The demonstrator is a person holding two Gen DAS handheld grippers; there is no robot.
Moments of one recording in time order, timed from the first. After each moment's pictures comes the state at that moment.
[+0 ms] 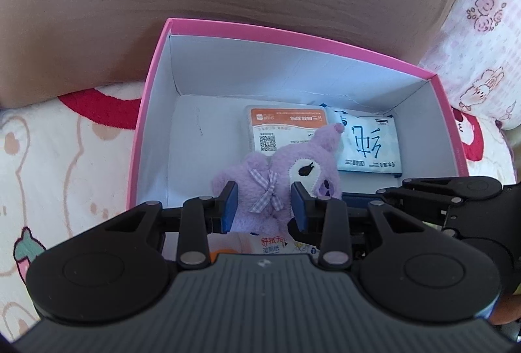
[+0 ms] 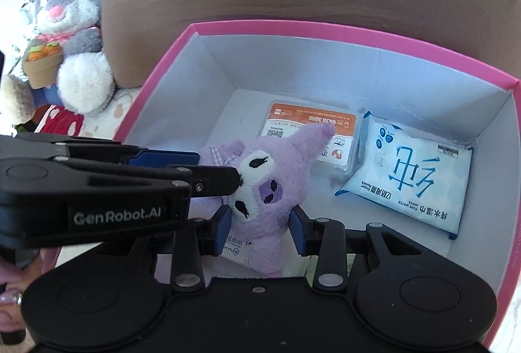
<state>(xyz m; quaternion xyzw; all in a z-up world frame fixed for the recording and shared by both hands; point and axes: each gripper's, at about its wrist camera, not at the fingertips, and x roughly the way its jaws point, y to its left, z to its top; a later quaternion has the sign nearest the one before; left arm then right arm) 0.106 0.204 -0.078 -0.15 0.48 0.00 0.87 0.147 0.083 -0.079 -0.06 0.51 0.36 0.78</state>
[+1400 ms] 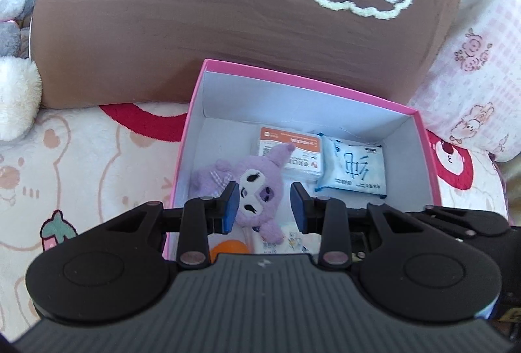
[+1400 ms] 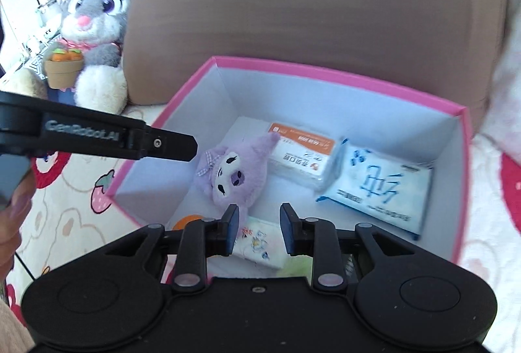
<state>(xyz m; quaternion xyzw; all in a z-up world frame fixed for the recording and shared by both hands) 0.060 0.210 -0.031 -0.17 0.43 0.03 0.89 0.107 0.050 -0.042 -0.08 0.42 0.36 0.83</state>
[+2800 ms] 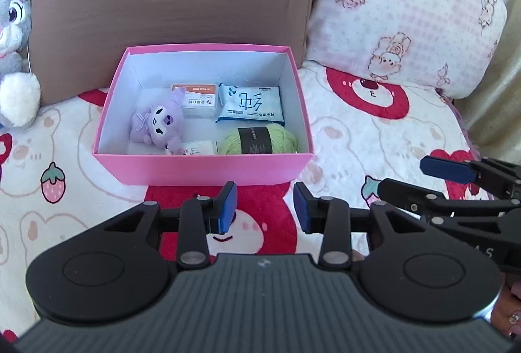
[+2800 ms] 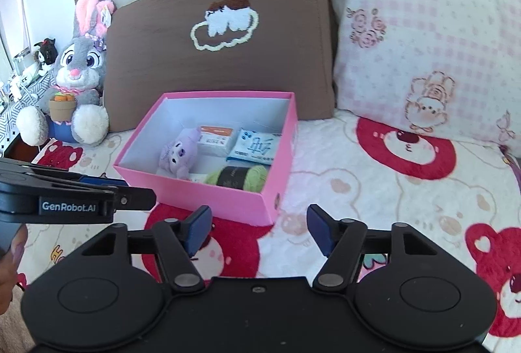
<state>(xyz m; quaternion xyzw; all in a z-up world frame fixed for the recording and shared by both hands) -0.052 0.043 0.040 -0.09 0.43 0.01 0.90 -0.011 -0.134 0.040 -0.03 0.38 0.27 0.89</state>
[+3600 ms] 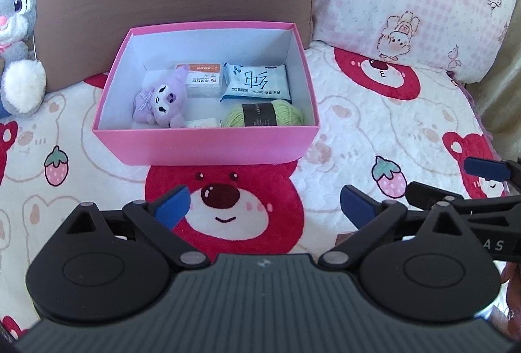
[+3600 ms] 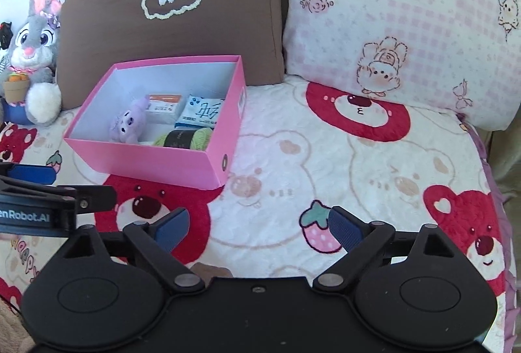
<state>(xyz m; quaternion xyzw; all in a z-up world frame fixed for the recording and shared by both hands) -0.059 0.032 0.016 -0.08 0.45 0.02 0.89 -0.015 -0.149 0.017 -0.07 0.41 0.18 0.89</state>
